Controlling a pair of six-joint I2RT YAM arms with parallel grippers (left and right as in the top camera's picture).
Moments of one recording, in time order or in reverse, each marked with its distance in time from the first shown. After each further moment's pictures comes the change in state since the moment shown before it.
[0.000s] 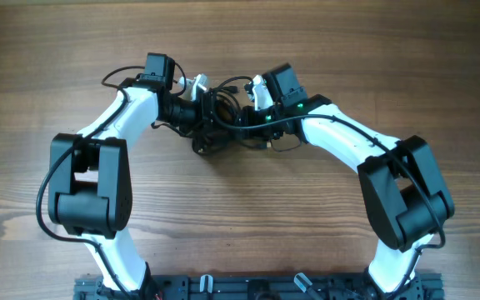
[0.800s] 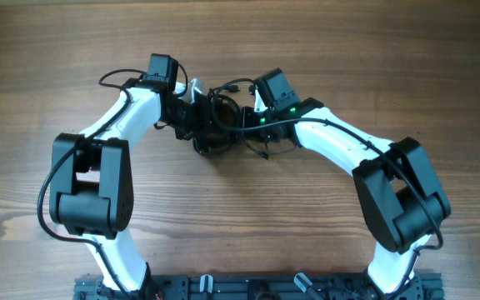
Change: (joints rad) left arm -0.012 0.000 0.000 -0.007 -0.200 -0.129; right arm 0.043 0.001 0.000 -0.012 0.227 0.125
